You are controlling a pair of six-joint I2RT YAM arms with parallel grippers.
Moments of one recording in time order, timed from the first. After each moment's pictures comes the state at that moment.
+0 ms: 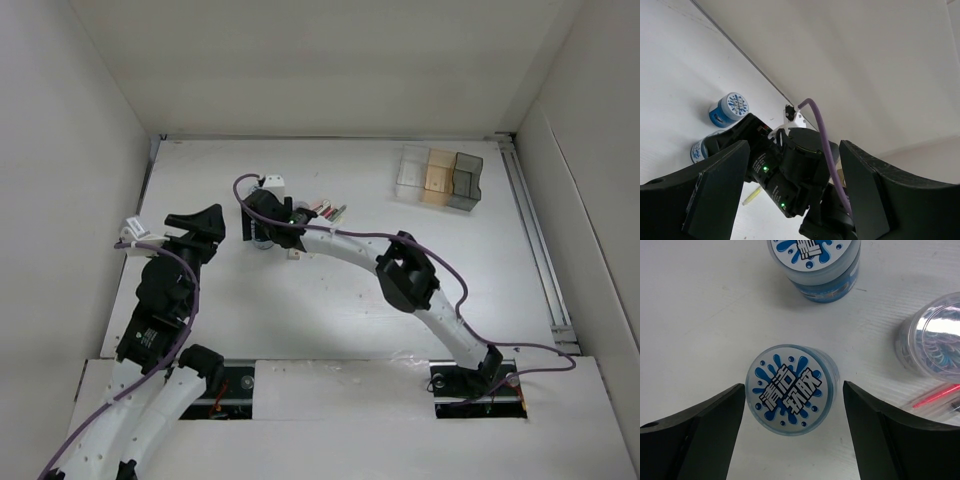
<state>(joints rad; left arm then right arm) -0.43 0.45 0.71 -0.29 -0.53 -0.94 0.99 2.43 2.14 -0.42 0.42 0.65</state>
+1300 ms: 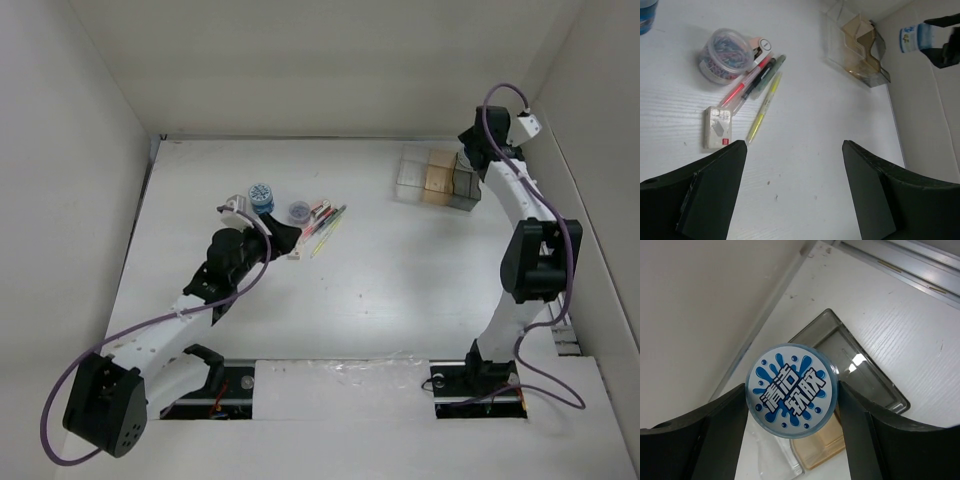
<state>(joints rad) -0.44 0.97 0.45 0.26 0.04 -0.78 0.00 1.84 1.60 -0.30 0.49 0.85</state>
